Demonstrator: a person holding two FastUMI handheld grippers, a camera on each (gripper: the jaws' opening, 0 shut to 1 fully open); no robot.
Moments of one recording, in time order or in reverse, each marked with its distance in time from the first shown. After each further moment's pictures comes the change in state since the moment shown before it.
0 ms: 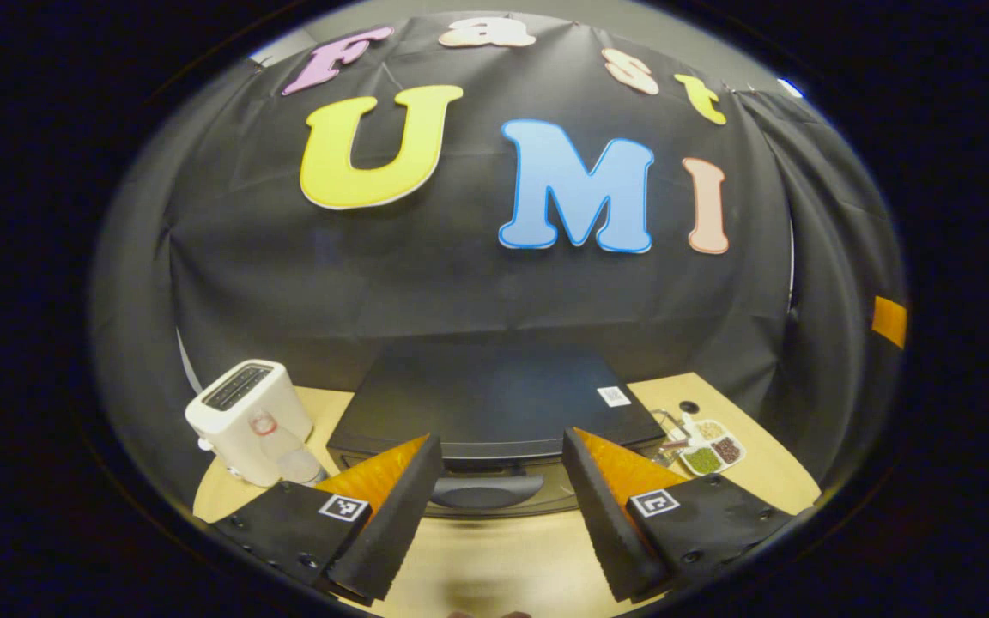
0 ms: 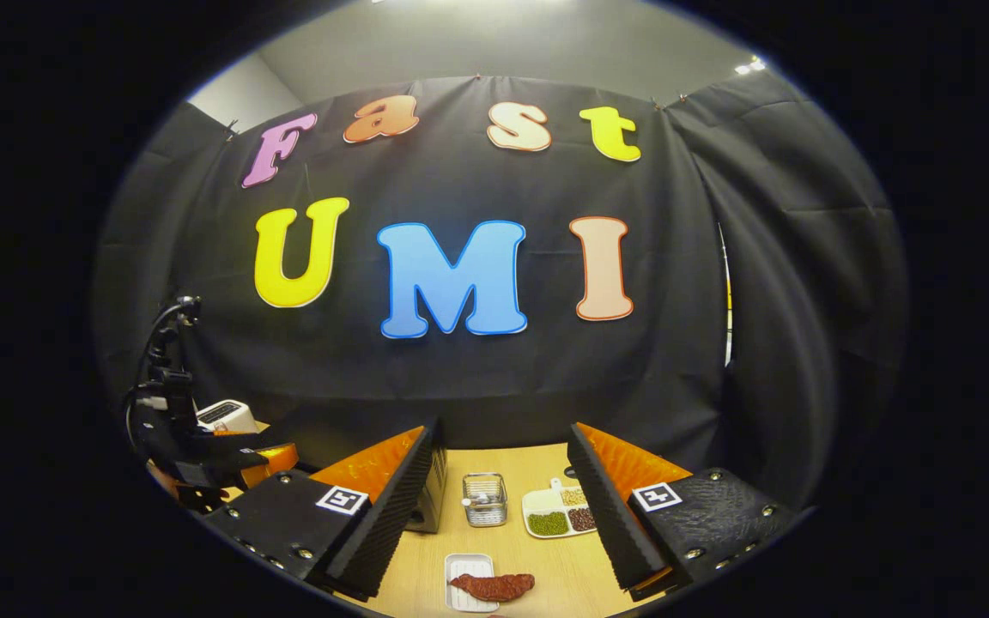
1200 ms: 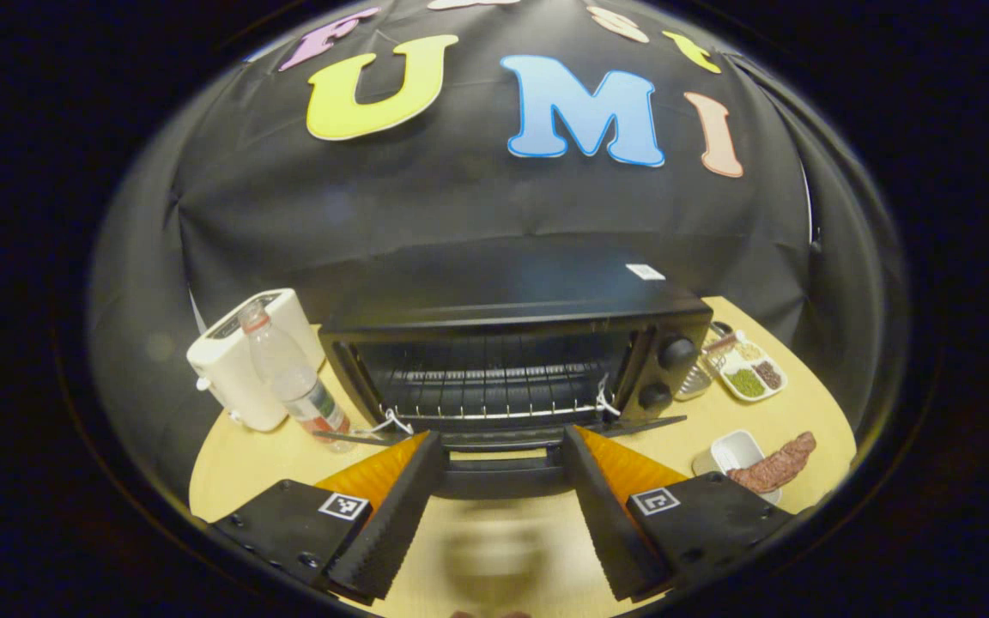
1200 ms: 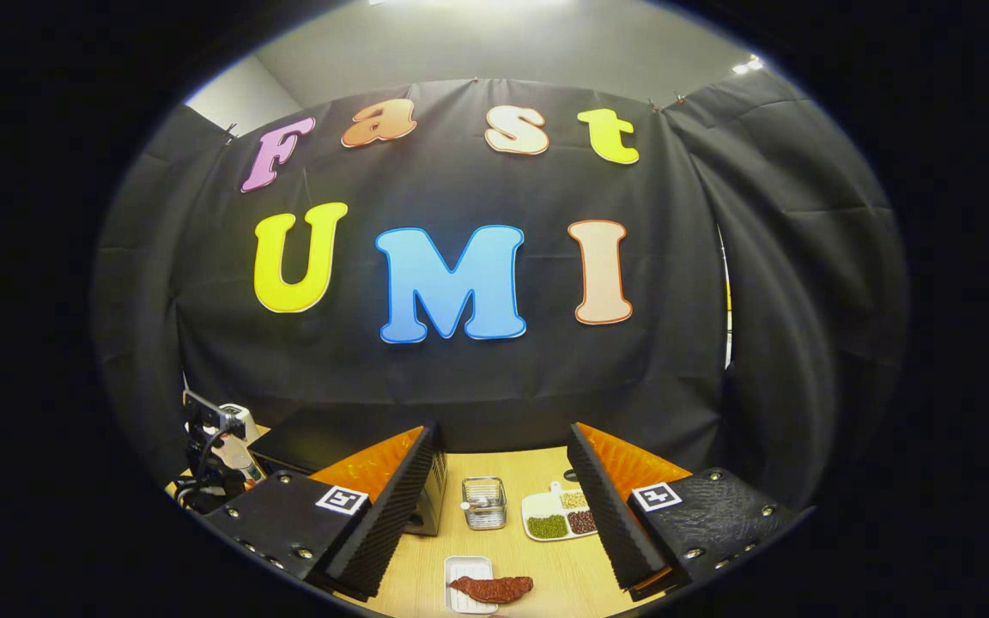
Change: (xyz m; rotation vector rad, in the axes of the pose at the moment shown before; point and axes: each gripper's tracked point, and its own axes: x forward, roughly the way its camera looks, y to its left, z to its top) left arm -0.018 0.003 -0.129 0.039 0.183 0.066; right arm -0.010 0.002 0.010 0.010 -0.019 0.018
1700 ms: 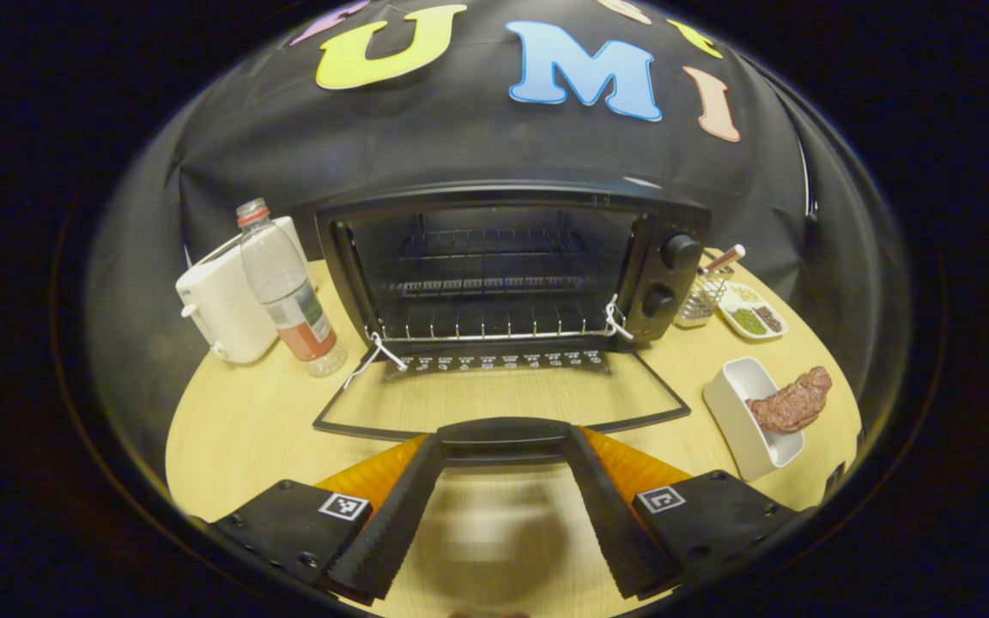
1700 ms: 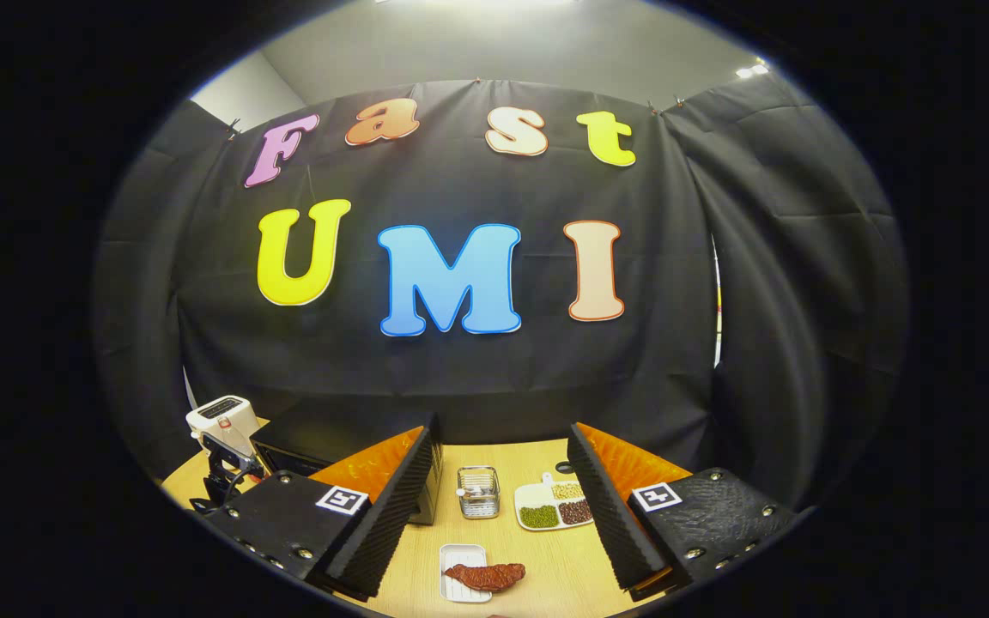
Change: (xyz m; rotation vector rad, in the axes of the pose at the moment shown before) left arm 0.001 -0.002 -0.090 -0.019 0.145 -0.026; right arm -0.024 -0.005 -0.006 -0.018 0.022 -0.023
